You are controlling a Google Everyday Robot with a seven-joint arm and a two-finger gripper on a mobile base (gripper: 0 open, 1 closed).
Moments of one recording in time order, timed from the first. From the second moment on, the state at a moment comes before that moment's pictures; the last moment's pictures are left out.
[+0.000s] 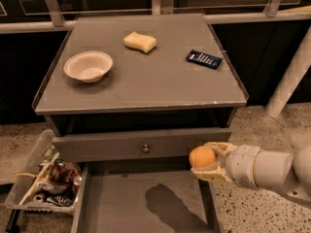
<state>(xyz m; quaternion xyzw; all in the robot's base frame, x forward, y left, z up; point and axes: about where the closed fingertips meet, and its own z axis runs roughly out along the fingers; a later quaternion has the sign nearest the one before) 0.435 -0.153 0.725 -0.43 0.78 0.15 0.43</state>
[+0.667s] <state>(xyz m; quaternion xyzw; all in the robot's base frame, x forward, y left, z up) 0.450 -0.130 0.646 -0.44 0.77 0.19 0.43</state>
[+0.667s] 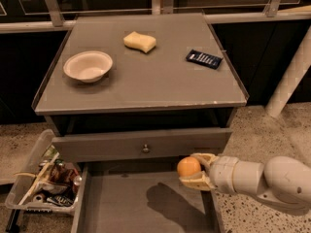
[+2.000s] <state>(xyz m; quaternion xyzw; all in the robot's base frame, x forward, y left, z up) 0.484 -0.089 0.521 -0.46 0.74 0.24 0.42</state>
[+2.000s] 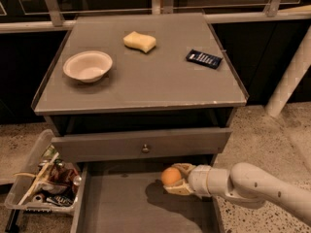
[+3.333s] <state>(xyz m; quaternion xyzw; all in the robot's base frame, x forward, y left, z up) 0.500 -0.053 0.400 -0.54 0.71 0.16 0.42</state>
